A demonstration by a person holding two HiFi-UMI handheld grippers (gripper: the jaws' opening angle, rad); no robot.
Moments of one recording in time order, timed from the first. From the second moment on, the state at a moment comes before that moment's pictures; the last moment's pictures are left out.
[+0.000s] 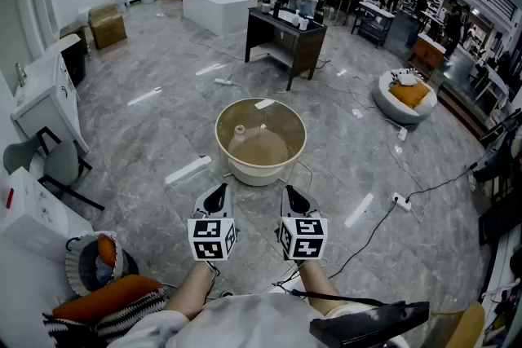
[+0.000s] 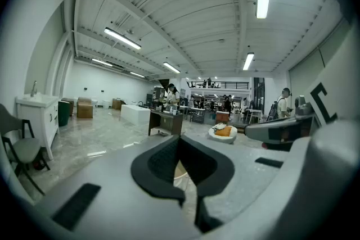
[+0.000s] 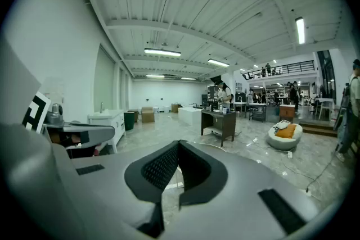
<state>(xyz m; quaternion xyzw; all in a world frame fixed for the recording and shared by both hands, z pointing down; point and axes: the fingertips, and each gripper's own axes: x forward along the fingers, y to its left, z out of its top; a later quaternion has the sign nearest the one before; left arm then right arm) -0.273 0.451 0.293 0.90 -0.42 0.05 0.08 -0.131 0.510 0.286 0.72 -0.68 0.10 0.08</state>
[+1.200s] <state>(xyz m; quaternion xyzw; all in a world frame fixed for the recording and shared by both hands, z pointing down) -0.226 0.377 0.318 0.92 -0.38 0.08 0.08 -0.082 0.444 0.309 0.75 -0.65 0.14 0.06</state>
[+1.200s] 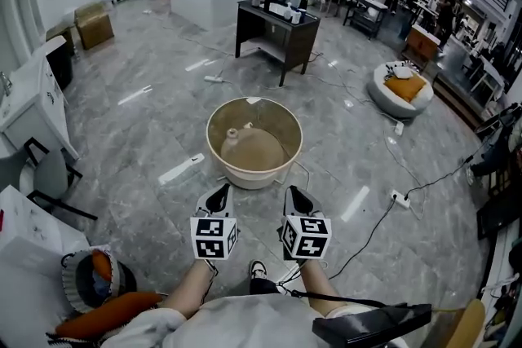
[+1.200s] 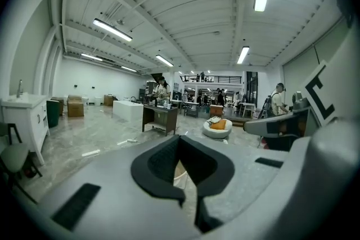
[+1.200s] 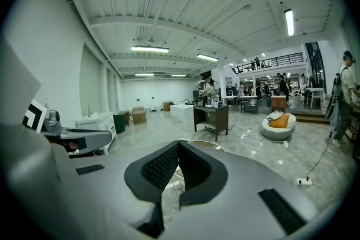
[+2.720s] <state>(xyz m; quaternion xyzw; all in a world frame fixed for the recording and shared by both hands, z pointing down) -0.098 0.138 0.329 0.87 -0.48 0.08 0.11 0.099 0.197 0.326 0.71 -0.68 0.16 0.04</state>
